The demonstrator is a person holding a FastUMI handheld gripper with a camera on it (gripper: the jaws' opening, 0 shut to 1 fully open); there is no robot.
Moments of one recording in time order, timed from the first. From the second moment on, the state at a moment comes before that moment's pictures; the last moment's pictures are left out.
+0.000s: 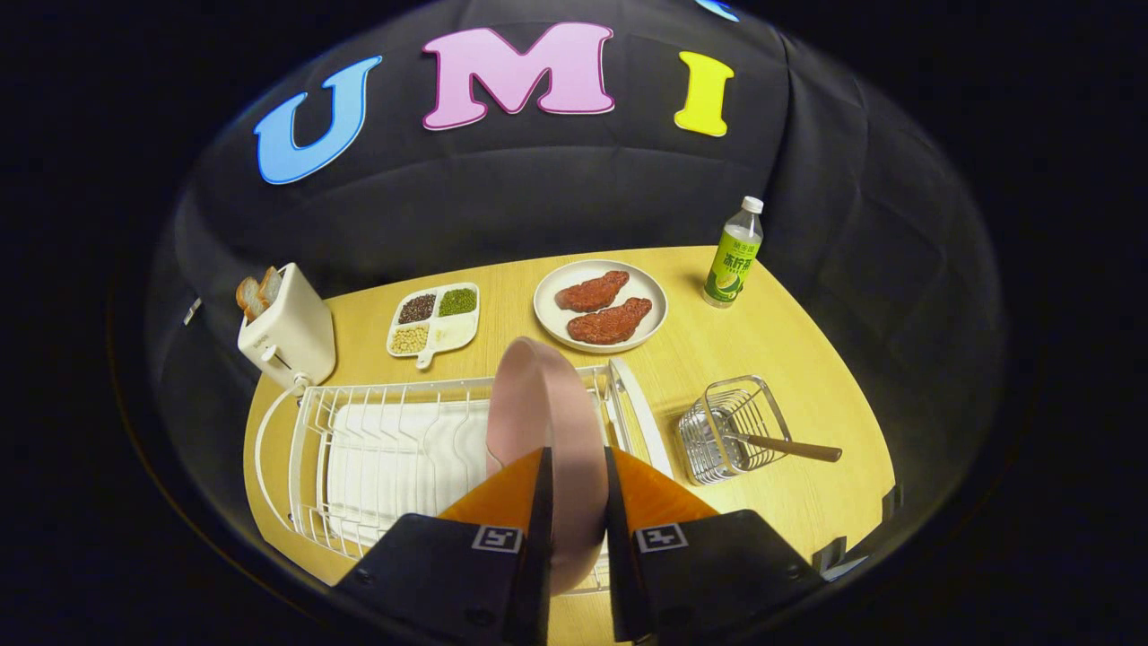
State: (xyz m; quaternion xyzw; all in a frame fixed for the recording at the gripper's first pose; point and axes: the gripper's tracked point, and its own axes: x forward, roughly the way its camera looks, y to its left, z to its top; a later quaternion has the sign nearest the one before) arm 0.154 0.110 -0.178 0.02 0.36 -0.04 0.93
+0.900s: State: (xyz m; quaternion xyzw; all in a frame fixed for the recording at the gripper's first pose) arm 0.168 0.084 -0.123 -0.01 0.30 -0.07 0.95
